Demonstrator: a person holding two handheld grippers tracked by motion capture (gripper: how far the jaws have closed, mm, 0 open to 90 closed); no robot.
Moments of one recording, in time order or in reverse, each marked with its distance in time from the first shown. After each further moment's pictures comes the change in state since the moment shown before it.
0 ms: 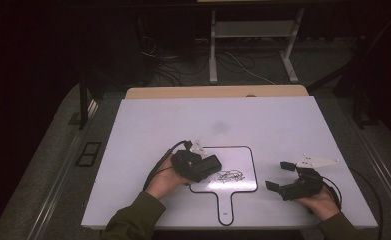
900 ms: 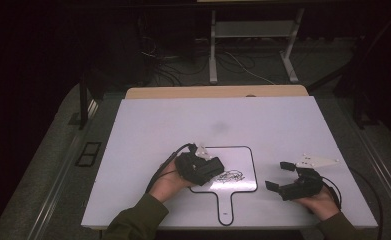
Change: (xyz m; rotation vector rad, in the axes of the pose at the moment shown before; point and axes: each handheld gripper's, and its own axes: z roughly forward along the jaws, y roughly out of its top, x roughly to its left) left arm -0.013 0.006 0.004 0.025 0.021 0.030; right arm 0.000 0.000 0.001 0.000 -0.002 -0.004
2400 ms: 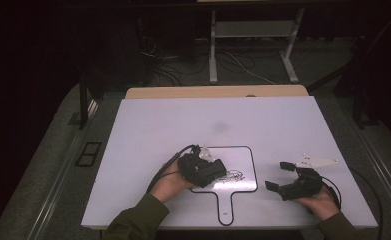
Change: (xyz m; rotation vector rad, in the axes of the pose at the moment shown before) left arm -0.006 0.005 0.002 0.022 -0.021 0.042; right arm 0.000 0.000 0.001 0.003 -0.002 0.001
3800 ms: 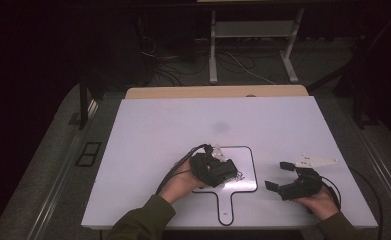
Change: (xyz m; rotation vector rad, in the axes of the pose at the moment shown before) left arm -0.020 0.028 0.018 0.001 -0.047 0.049; right arm 0.000 0.000 0.001 0.004 -0.002 0.000
